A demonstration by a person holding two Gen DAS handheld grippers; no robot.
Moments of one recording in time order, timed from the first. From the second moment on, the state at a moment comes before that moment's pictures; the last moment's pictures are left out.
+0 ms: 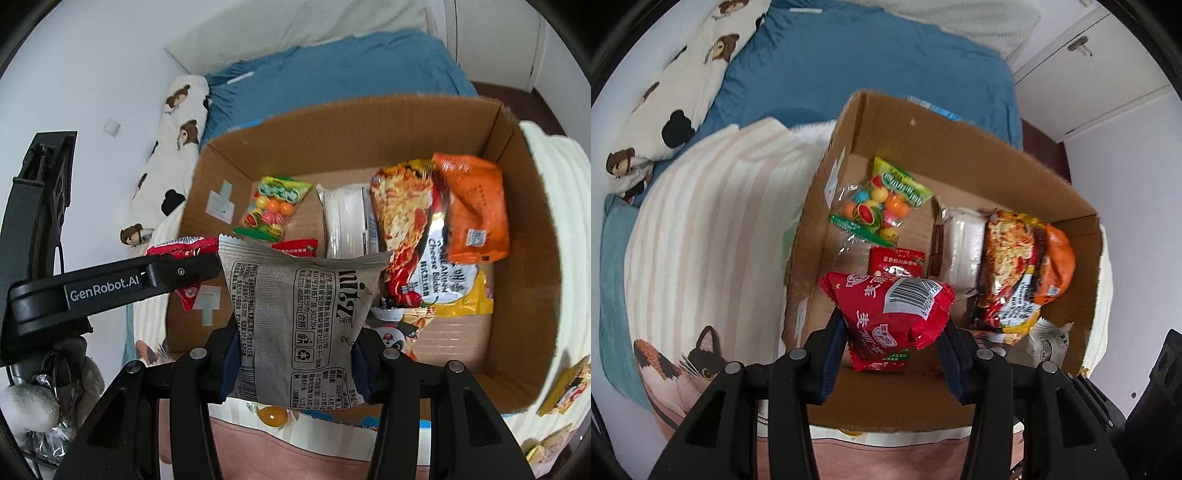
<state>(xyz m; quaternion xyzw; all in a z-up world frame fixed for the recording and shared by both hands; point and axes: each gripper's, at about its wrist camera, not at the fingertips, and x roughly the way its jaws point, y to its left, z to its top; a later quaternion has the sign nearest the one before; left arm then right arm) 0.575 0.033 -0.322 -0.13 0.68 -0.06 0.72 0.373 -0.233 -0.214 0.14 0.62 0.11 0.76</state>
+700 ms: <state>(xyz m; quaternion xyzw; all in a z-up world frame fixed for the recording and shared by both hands) 0.564 0.023 -0.332 -0.07 0.69 -0.04 0.72 0.386 -0.257 -0.237 0.08 0.66 0.04 0.75</state>
